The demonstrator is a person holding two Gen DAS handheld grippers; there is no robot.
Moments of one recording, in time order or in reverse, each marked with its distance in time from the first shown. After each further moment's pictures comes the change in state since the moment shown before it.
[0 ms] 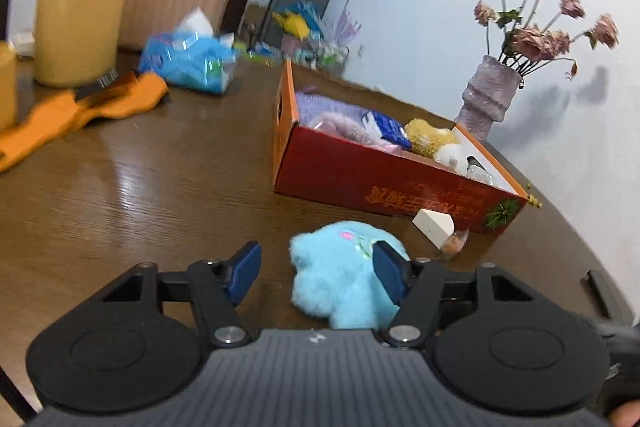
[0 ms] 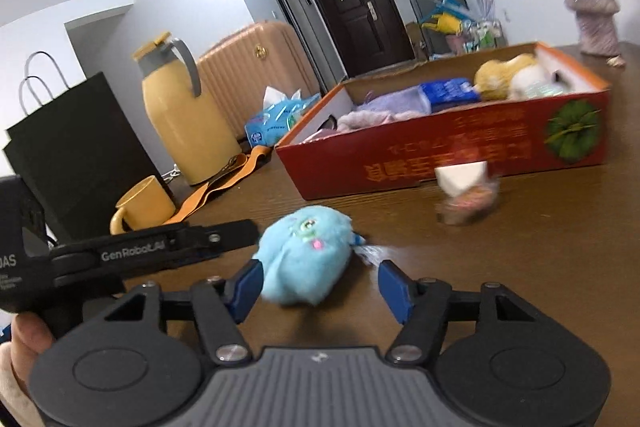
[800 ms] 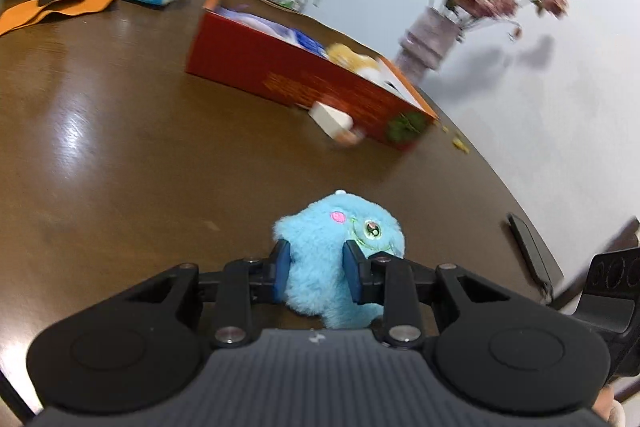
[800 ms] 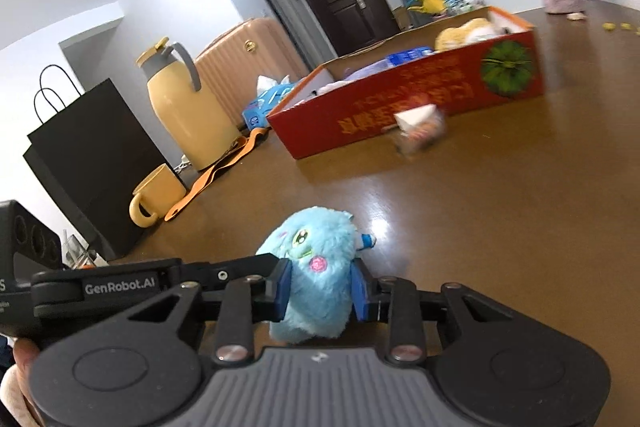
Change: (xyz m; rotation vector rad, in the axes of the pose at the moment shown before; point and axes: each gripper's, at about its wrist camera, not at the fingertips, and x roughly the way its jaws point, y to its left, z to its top) left arm -0.049 -0.065 -0.077 -0.039 0.129 -0.159; right arm -0.082 -0.027 -0.059 0.097 0.002 0.023
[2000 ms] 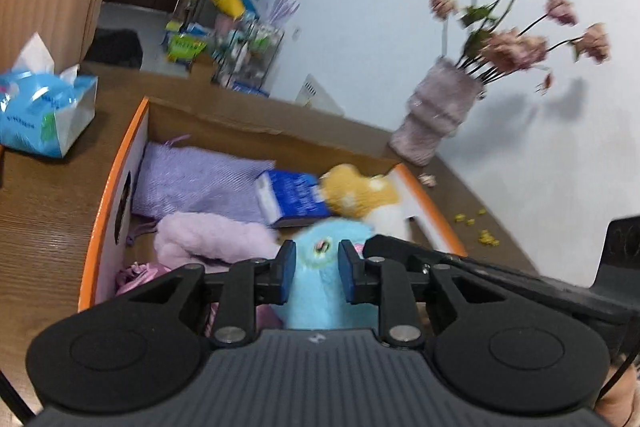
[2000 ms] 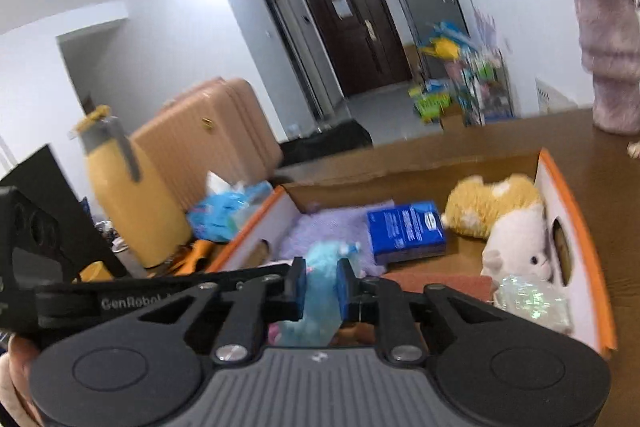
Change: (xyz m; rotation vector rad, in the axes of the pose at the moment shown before) left arm 0.152 0.014 0.210 0.089 -0.047 -0.001; right arm 0.146 -0.040 0.226 -0.120 -0.039 -0.037
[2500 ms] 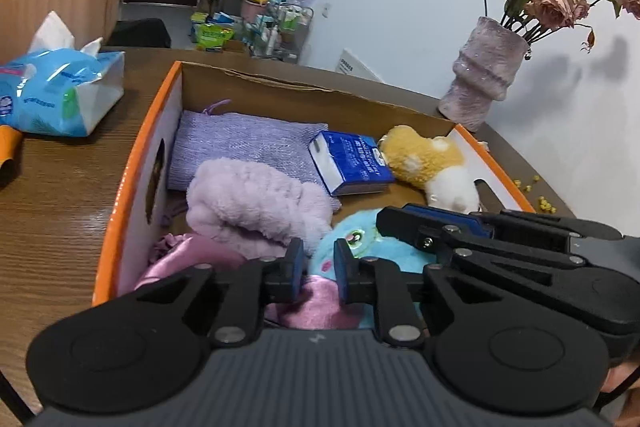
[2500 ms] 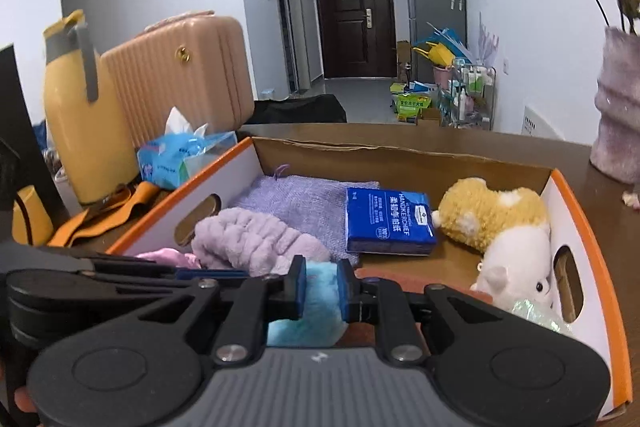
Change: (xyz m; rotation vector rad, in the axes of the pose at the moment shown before) left arm 0.020 0.015 -0.020 0.055 0.043 0.130; right arm 0.047 0.020 -0.019 -0.244 0.061 -0.160
